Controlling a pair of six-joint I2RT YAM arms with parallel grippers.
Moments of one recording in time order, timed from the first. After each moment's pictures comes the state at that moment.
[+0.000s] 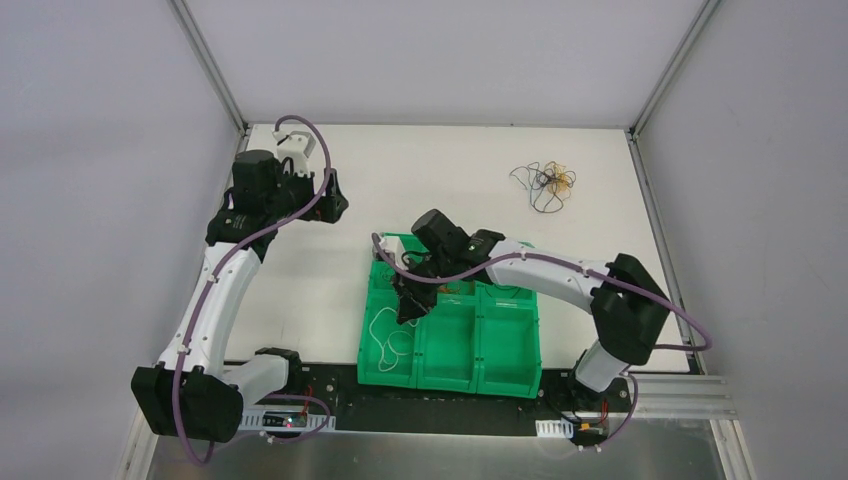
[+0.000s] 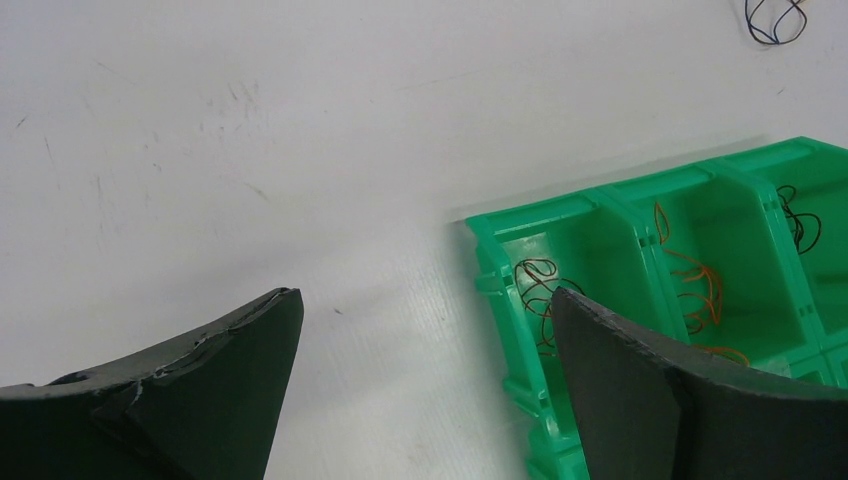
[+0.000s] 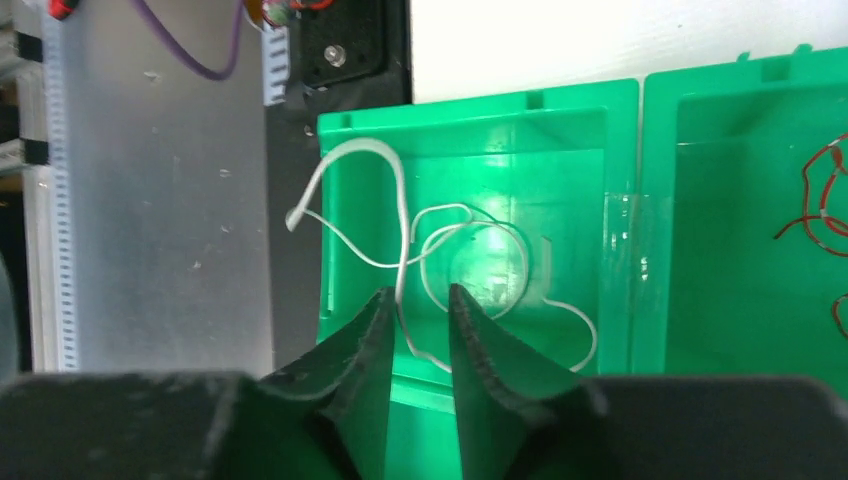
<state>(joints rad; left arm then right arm) -0.09 1.09 1.07 -0.50 0.29 -0.04 0.99 1.63 1.17 -0.40 -0.74 -0.08</state>
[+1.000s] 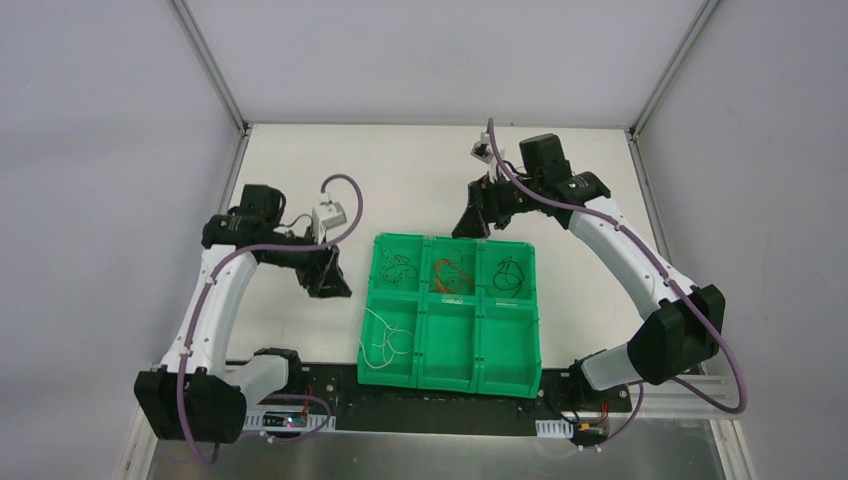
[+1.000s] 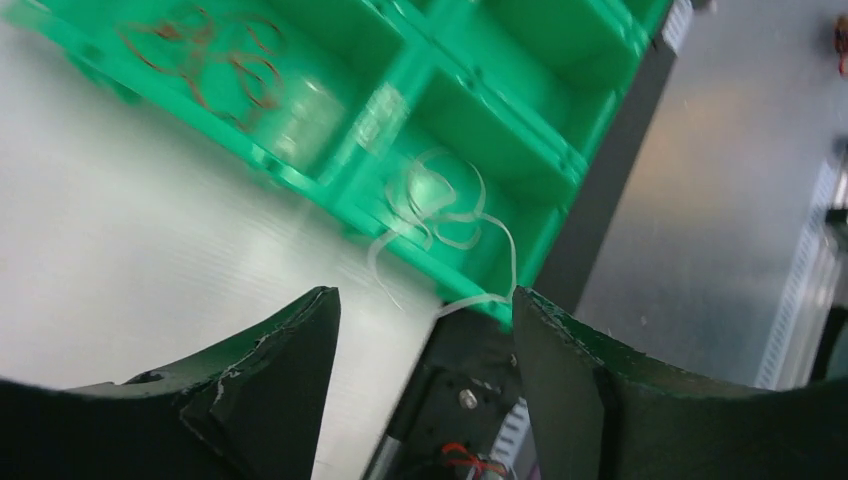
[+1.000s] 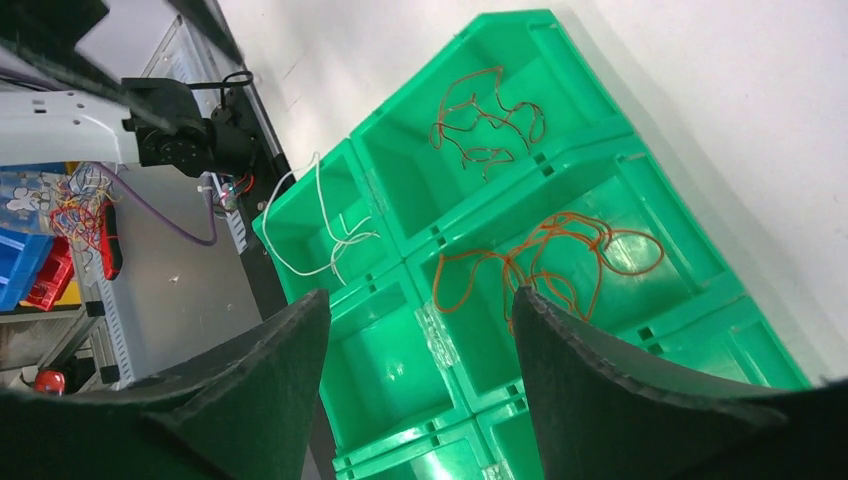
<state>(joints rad) -0.03 1.13 1.12 -1.17 0.90 0.59 0.47 1.45 1.36 -0.69 -0.77 0.01</state>
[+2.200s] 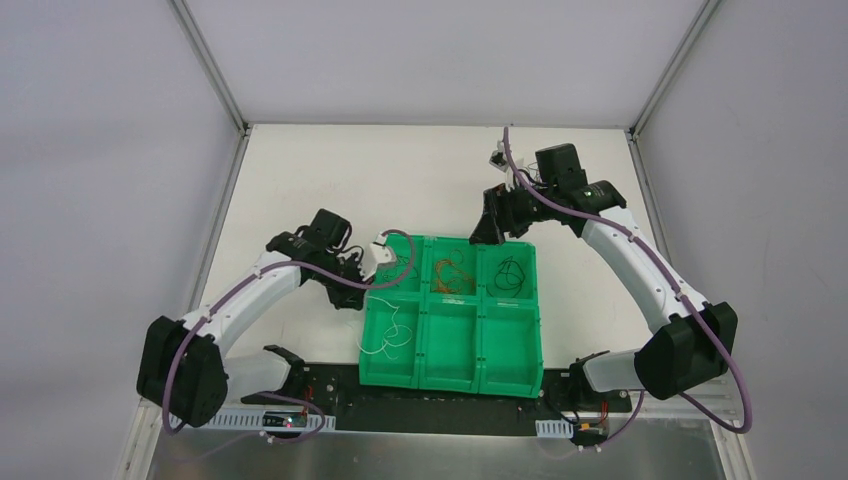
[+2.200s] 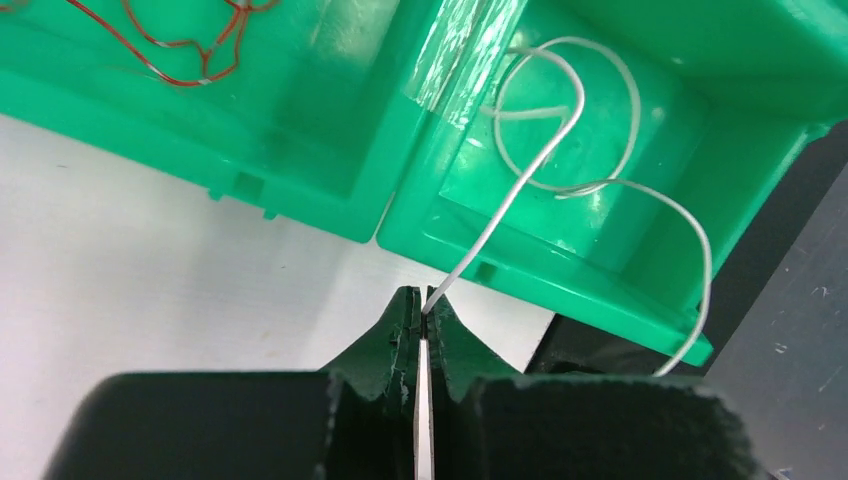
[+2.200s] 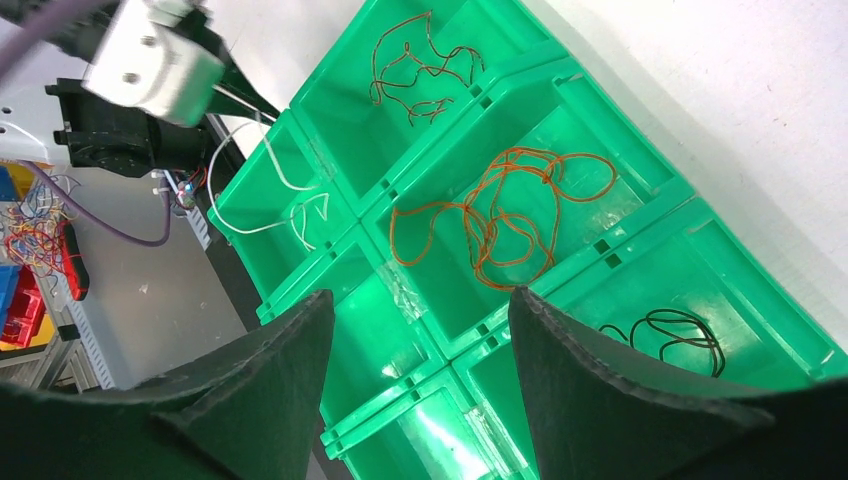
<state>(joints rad) -0.43 1.21 0.78 -0.83 0.49 0.59 0.40 1.37 1.27 -0.77 -0.69 -0.01</state>
